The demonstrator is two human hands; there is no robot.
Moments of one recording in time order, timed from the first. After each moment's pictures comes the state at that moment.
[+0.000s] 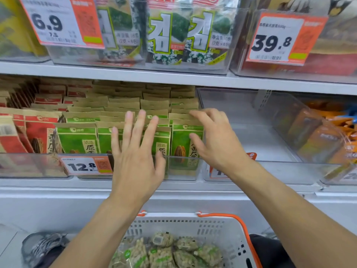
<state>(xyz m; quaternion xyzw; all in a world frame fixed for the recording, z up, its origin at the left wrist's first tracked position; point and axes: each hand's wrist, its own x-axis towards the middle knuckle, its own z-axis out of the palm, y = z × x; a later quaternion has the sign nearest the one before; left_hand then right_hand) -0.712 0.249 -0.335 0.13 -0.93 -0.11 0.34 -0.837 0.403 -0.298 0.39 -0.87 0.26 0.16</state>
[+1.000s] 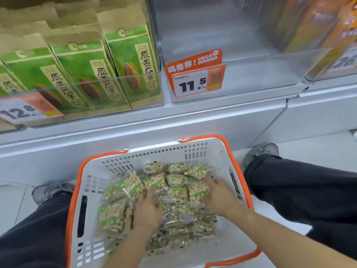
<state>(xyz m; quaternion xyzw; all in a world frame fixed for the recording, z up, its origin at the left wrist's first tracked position) -0.590 0.352 -0.597 0.33 -0.87 -0.31 -0.19 -0.700 0.561 -0.595 0.12 -0.90 0.16 -0.38</state>
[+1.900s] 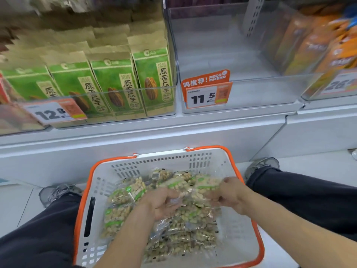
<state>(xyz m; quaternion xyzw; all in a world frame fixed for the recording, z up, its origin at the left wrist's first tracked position) -0.636 0.349 -0.522 0.48 -0.40 -0.75 -0.21 -0.719 0.555 -0.508 -0.19 -0.71 0.52 -0.44</state>
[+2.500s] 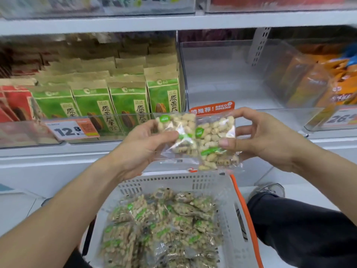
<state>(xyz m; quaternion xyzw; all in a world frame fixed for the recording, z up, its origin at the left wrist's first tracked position) -0.691 0.309 -0.326 0.16 -0.62 -0.77 -0.02 -0.784 0.546 -0.296 0.17 -0.76 0.56 -0.27</state>
